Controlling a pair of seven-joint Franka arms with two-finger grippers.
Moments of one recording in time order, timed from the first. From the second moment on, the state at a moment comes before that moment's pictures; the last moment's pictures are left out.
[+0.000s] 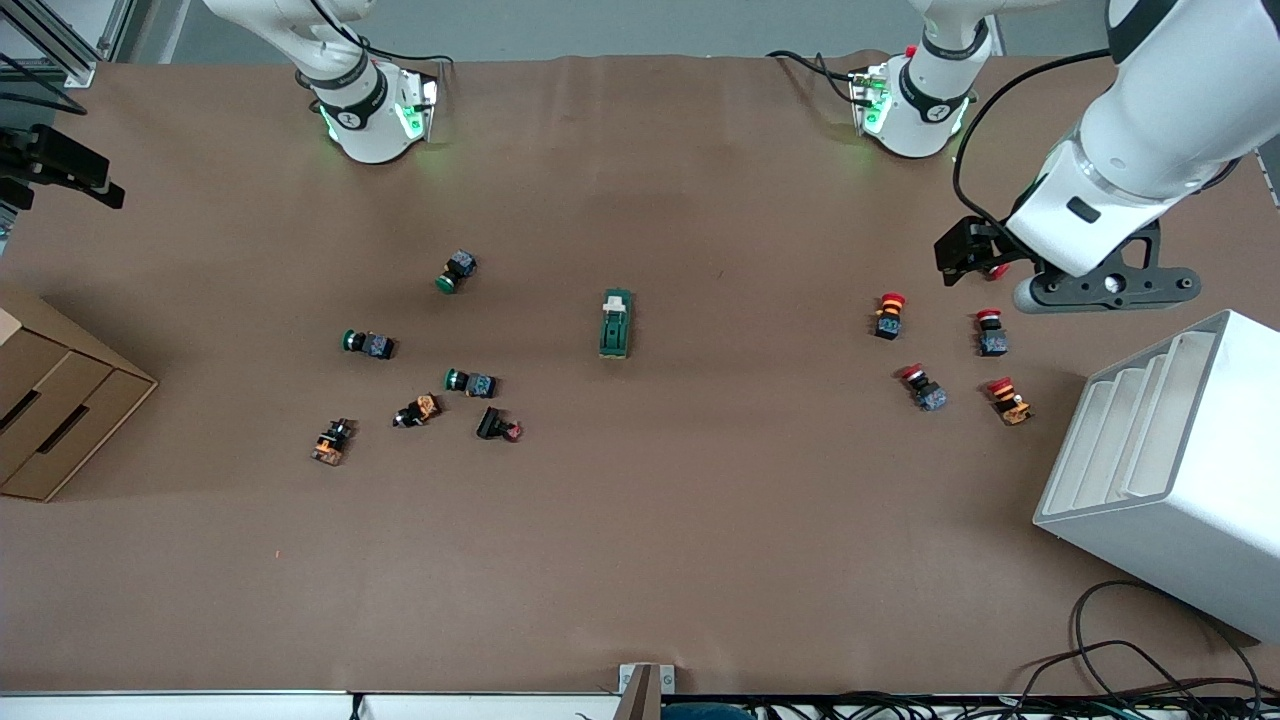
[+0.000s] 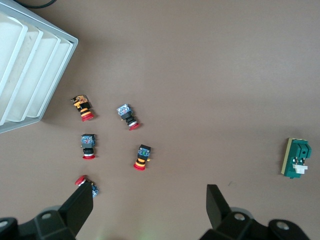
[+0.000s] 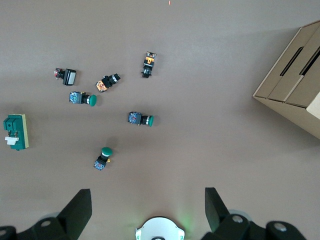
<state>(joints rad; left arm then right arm) 0.09 0.17 -0.45 -1.35 0.07 1.46 -0.36 0.00 -0.06 -0.06 -1.49 0.02 1.33 -0.05</state>
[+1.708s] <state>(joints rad) -0.04 -0.12 -0.13 -1.65 0.00 1.40 -0.12 0.04 -0.06 -0.06 -1.49 0.01 1.34 -0.08</state>
